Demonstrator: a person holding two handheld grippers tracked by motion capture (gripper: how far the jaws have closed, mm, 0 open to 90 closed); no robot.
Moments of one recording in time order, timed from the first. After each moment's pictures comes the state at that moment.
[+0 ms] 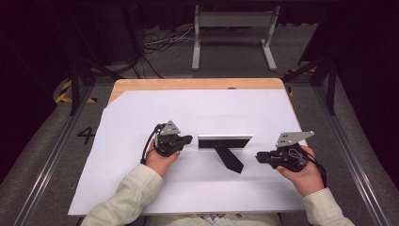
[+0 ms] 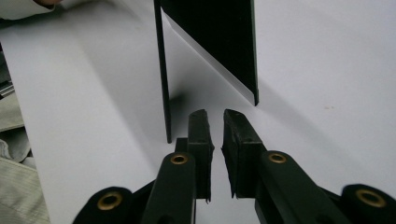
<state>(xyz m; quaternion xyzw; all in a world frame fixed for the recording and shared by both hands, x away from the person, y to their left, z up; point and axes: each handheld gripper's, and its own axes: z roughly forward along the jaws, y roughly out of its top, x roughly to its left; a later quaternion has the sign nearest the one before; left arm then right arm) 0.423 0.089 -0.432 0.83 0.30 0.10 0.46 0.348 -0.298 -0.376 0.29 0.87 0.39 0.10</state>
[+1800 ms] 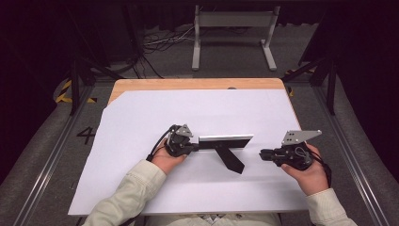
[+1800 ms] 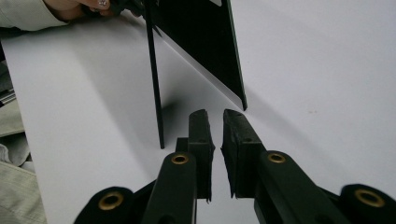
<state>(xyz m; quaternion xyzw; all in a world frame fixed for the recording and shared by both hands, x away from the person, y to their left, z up) 0.437 0.063 -0.449 0.89 0.23 0.04 0.39 0.348 -0.310 -0.371 0.29 0.86 0.40 0.11</state>
